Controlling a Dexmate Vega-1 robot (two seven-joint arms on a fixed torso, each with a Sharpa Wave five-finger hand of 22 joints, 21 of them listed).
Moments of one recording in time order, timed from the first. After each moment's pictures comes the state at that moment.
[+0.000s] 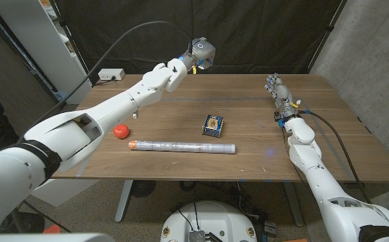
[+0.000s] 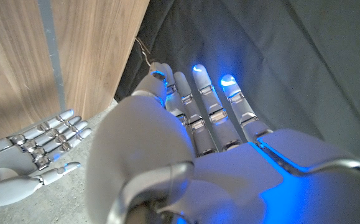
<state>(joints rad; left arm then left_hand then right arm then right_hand) 0.16 0.48 0.95 -1.32 1.03 0.06 0.18 1.16 0.07 0.33 -0.16 0.19 1.13 0.03 0.32 0.20 0.73 -0.12 0.75 0.55 0.67 -0.06 0.47 0.59 0.17 0.01 0.98 0.23 -0.81 -0.20 0.03 -1.11 0.18 0.44 0.18 0.15 0.12 0.26 0.12 0.24 0.14 0.08 0.19 0.17 0.18 0.06 0.19 0.18 0.08 0.02 0.19 0.18 0.21 -0.04 0.19 0.17</state>
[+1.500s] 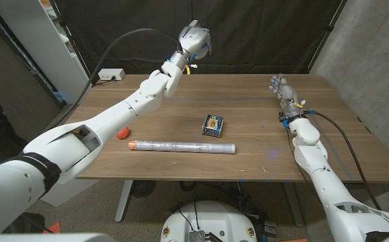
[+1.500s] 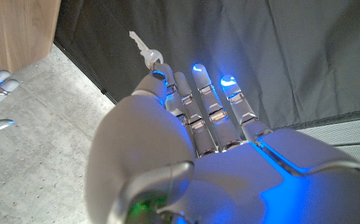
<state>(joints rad) 0.25 0.48 0.88 -1.38 0.99 0.13 0.51 1.16 0.07 0.34 -0.16 0.18 1.13 0.02 0.33 0.20 0.73 -0.12 0.75 0.57 0.68 -0.06 0.46 0.59 0.15 0.01 1.01 0.23 -0.85 -0.23 0.05 -1.19 0.16 0.41 0.14 0.14 0.11 0.26 0.11 0.24 0.18 0.08 0.19 0.17 0.22 0.06 0.20 0.18 0.12 0.02 0.19 0.18 0.24 -0.04 0.20 0.17</state>
